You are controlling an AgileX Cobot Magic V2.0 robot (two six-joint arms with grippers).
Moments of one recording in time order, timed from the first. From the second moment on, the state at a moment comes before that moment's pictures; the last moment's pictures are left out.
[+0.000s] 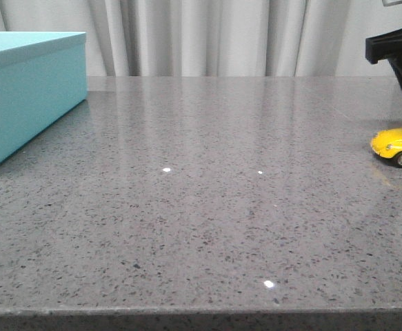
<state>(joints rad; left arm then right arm) 0.00 0.40 -0.46 -0.14 0.26 0.05 0.28 1.59 -1.32 -0.24 1.22 0.54</state>
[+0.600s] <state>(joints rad) 0.00 0.43 -0.47 -0.14 0.27 0.05 0.28 1.16 -1.24 -0.13 1.08 0.43</state>
